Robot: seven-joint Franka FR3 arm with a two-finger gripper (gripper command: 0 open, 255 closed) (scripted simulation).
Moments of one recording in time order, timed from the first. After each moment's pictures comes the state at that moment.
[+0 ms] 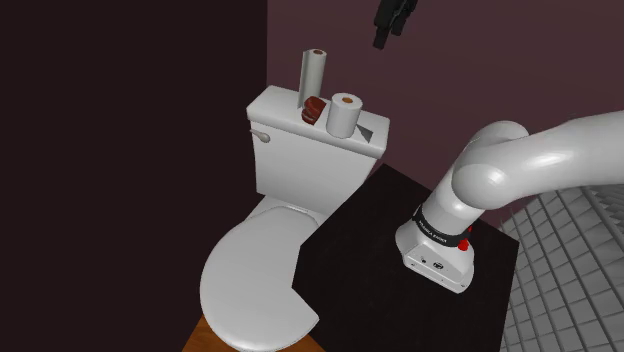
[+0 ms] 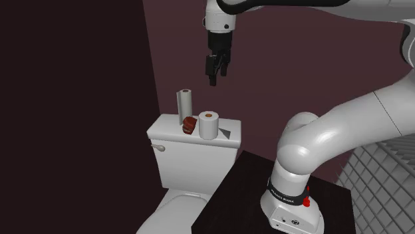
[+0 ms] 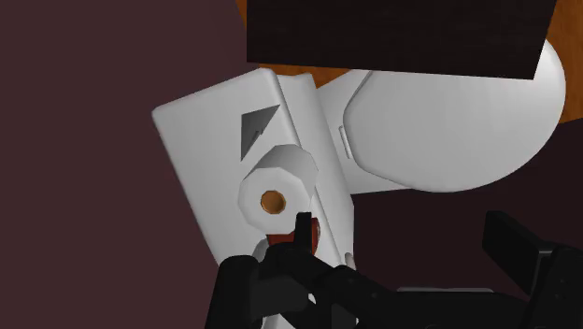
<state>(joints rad) -0.02 -0.82 0.02 -2.32 -0.09 1.56 -0.10</state>
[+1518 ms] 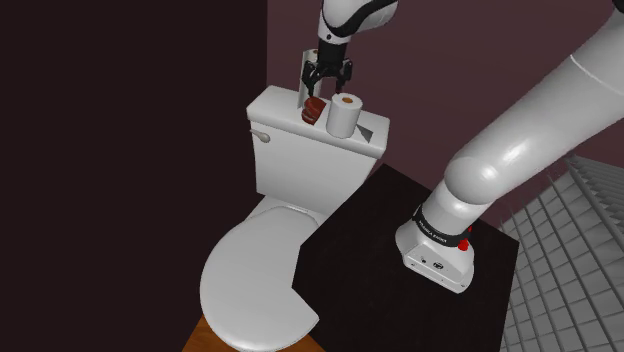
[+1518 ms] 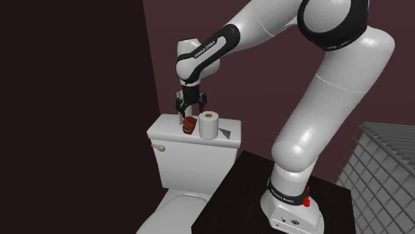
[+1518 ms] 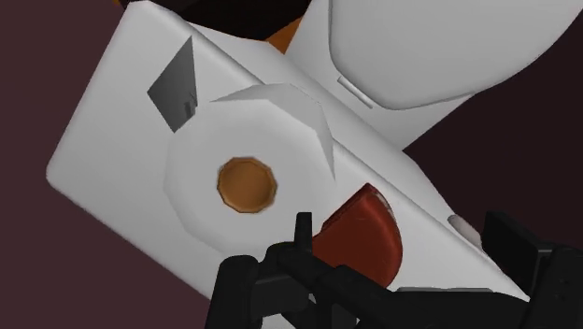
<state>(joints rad) -0.18 -0.20 0.05 -2.37 -0.06 2.20 0.38</state>
